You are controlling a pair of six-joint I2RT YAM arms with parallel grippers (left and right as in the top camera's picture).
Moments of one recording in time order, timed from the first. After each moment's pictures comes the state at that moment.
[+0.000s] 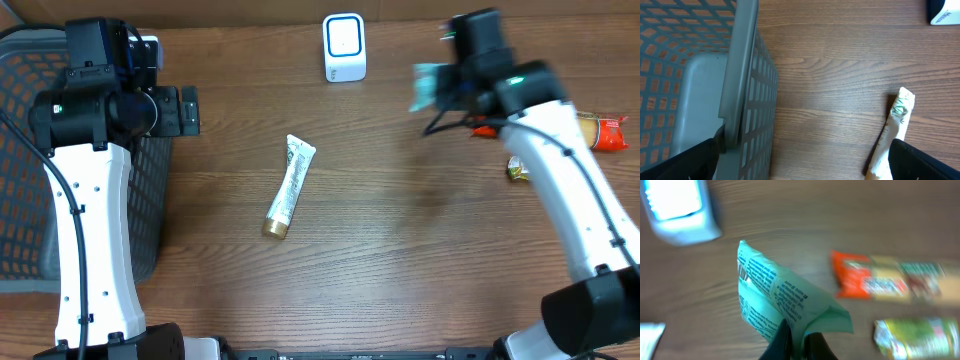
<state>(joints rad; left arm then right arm) 0.11 1.57 1.82 -1.25 -0.06 0.06 0.22 1.73 1.71 -0.98 0.20 0.32</state>
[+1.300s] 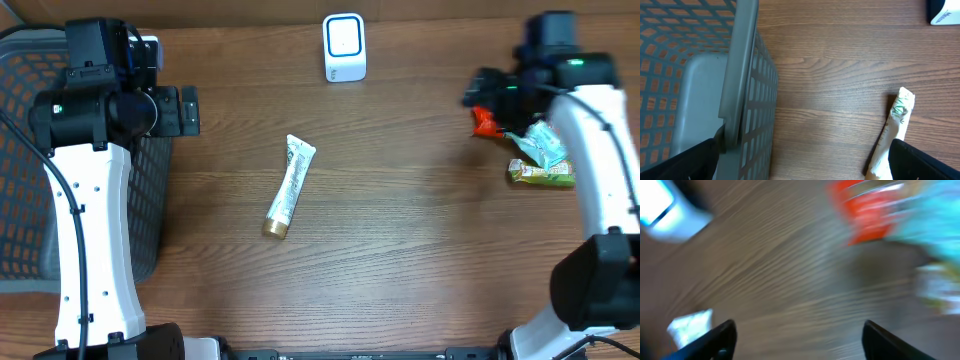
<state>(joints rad) 0.11 1.57 1.82 -1.25 -0.06 0.06 0.04 1.81 1.69 -1.07 -0.22 0.48</state>
